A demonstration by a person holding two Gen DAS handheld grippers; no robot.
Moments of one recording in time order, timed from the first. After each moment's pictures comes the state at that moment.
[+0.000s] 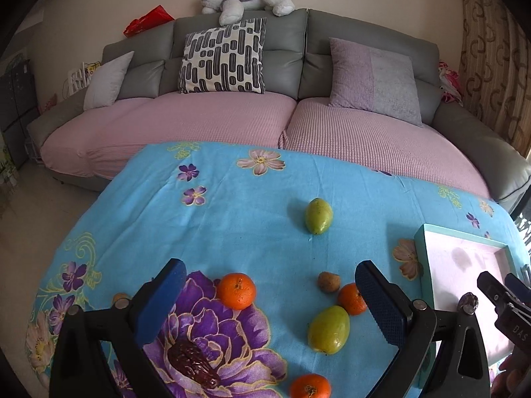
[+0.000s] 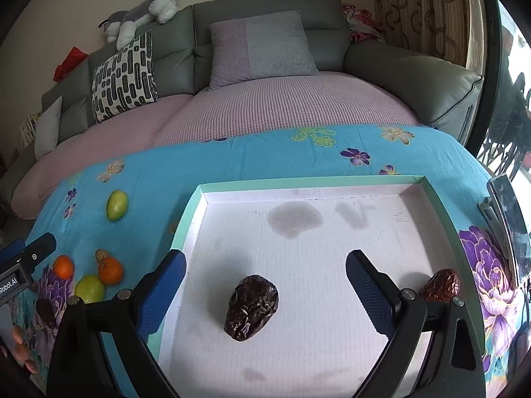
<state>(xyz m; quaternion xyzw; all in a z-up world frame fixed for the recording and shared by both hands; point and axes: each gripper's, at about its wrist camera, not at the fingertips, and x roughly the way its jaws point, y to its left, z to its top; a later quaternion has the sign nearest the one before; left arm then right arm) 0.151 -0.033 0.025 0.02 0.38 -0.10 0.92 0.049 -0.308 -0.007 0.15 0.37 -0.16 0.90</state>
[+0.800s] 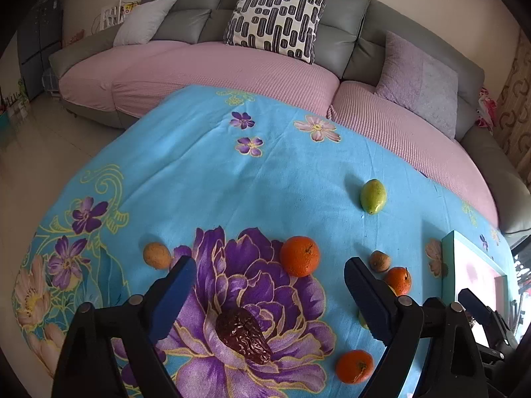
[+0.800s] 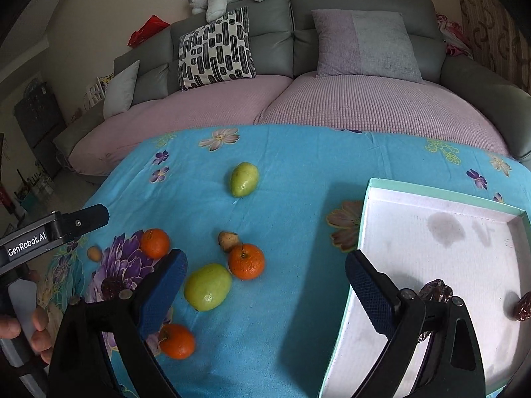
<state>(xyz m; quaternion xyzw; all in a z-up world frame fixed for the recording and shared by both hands) 0.161 0.036 -0.008 -0.08 0.46 -0.06 0.88 0.103 -0.192 -0.011 0.13 0.40 0.01 0.91</state>
